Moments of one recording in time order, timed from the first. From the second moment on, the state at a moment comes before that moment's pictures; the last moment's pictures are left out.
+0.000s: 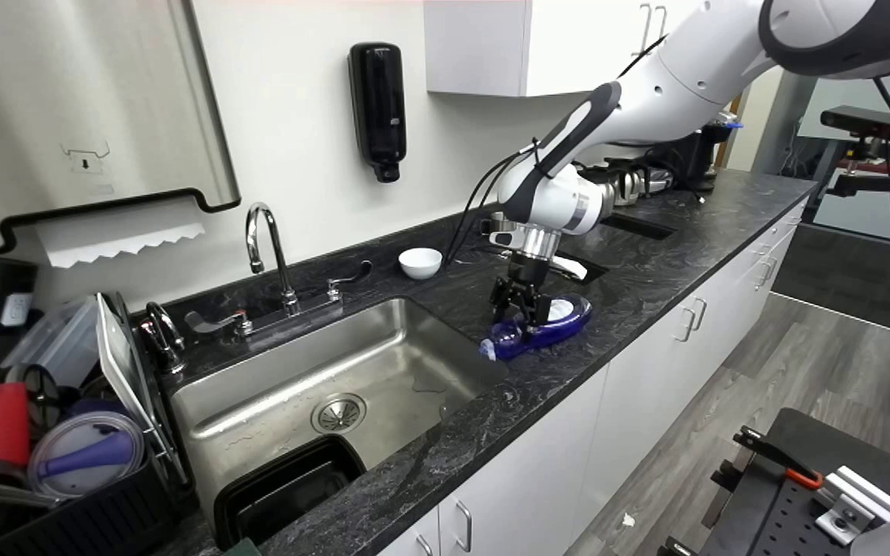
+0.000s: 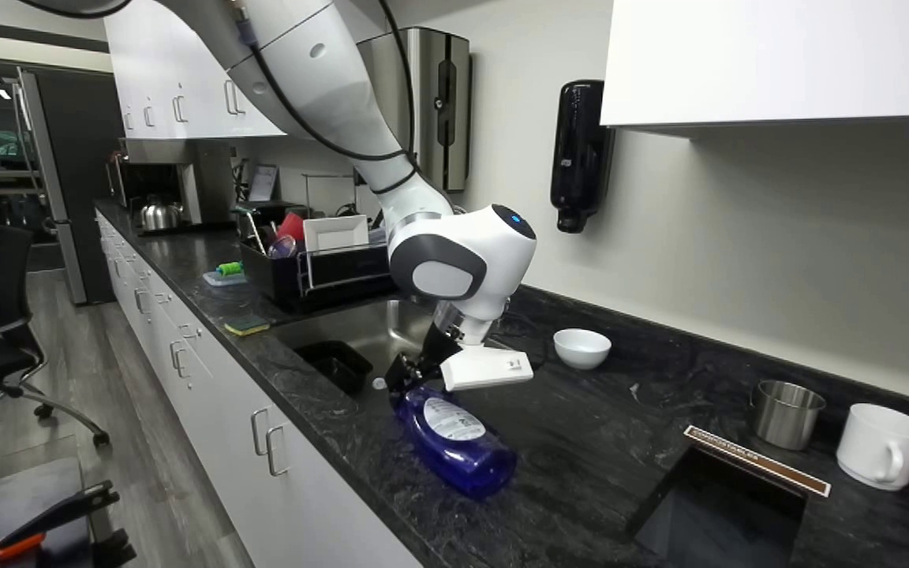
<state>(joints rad) -0.21 0.64 0.08 -1.86 0.47 2.29 -1.87</state>
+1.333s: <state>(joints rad) -0.15 0.58 0.08 -1.97 0.19 2.47 -1.59</state>
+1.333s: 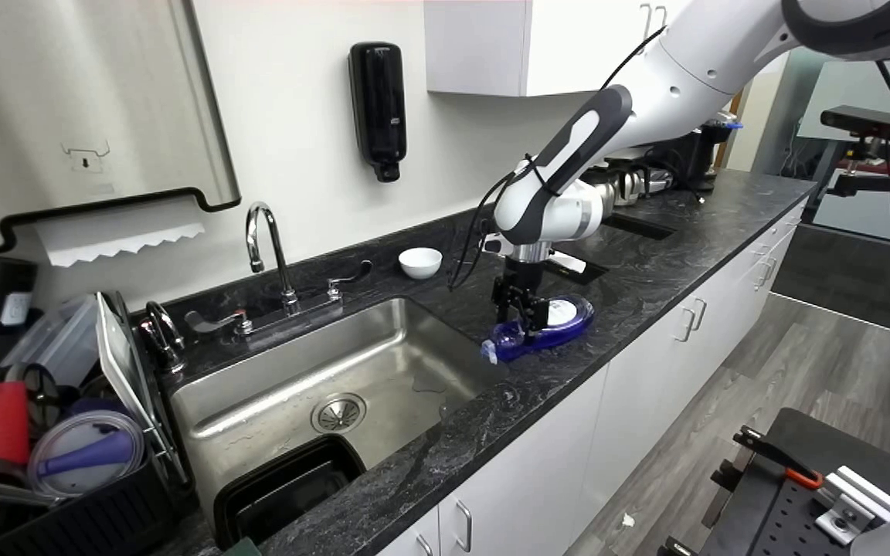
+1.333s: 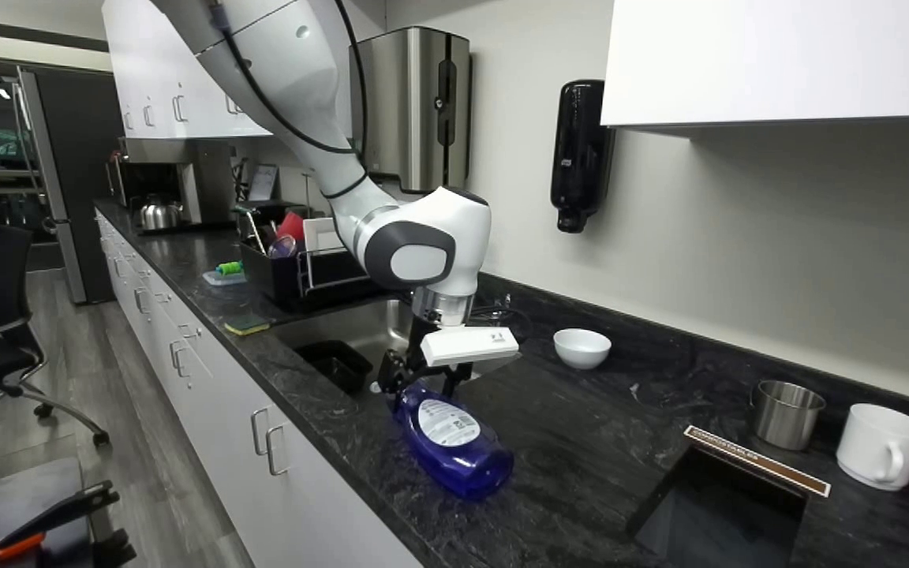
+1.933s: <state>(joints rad) -0.13 0.56 0.09 -2.01 0.12 2.49 -1.50</state>
